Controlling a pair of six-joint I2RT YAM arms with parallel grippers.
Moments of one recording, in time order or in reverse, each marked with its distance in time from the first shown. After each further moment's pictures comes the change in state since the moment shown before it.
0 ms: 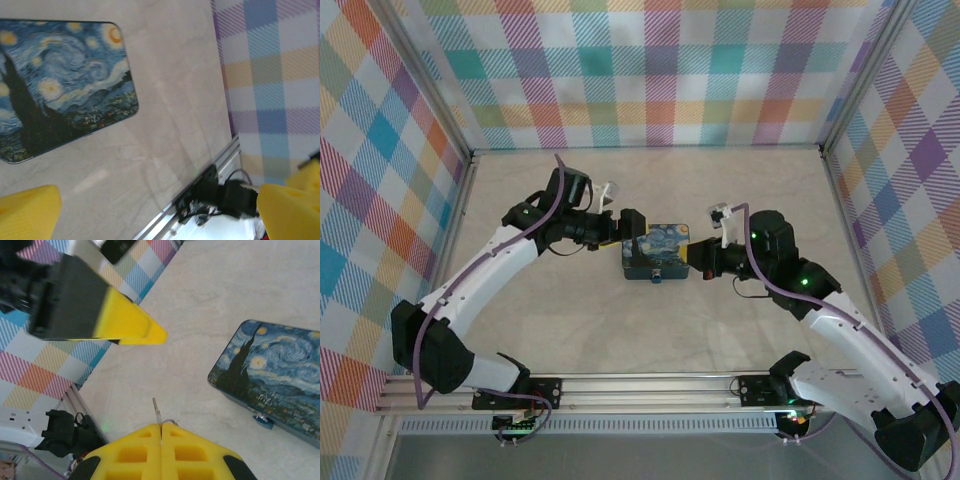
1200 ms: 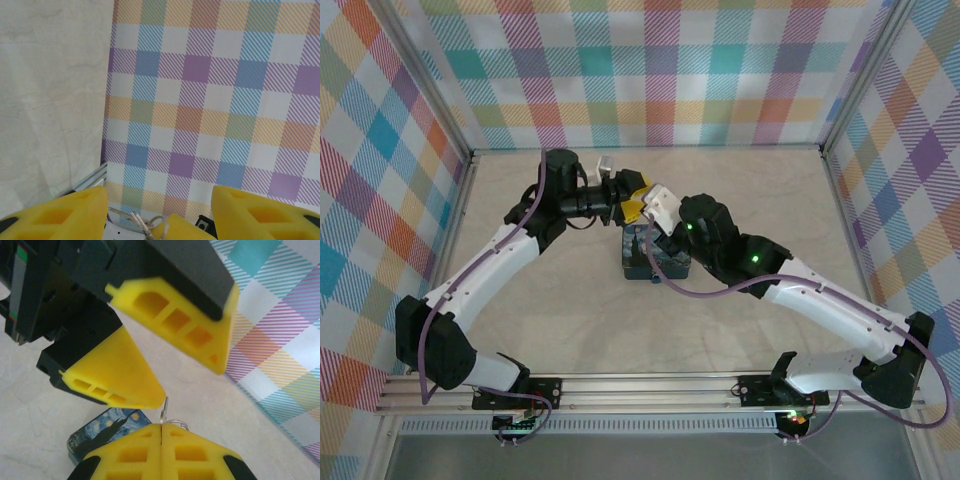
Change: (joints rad) left arm 0.003 0.022 0.017 0.484 0.177 -0.728; right arm 0.364 0.327 0.352 -0.008 0.778 -0.747
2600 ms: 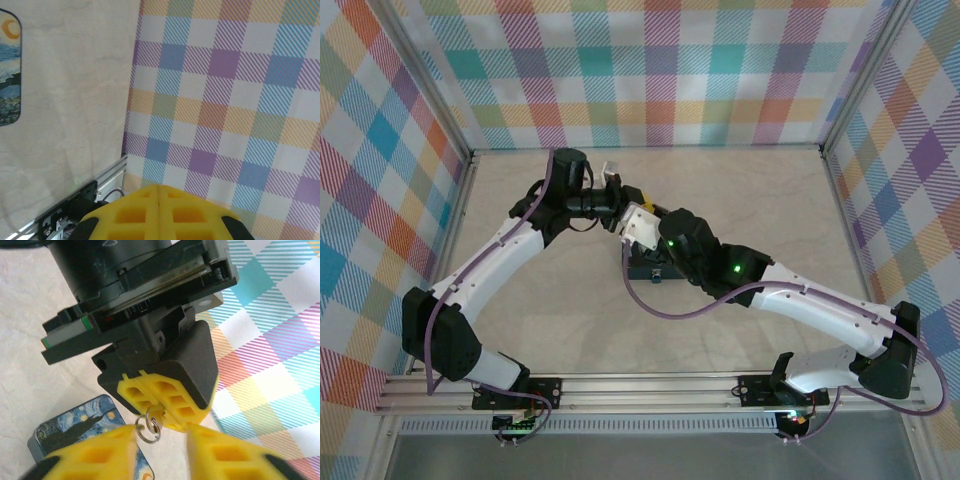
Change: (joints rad) left arm 0.001 0.050 0.060 -0.169 -0.004 0.118; right arm 0.108 0.040 -0.016 0.056 0.154 -0.216
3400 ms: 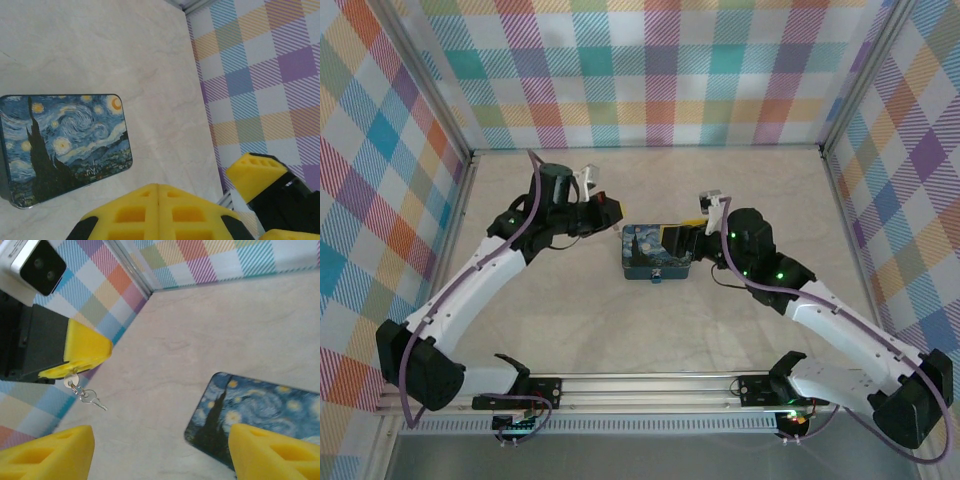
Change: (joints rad) left arm -0.001 -0.179 -0.105 -0.152 -0.332 0.513; right arm -0.370 -0.247 -0.381 0.246 -0.664 1.070
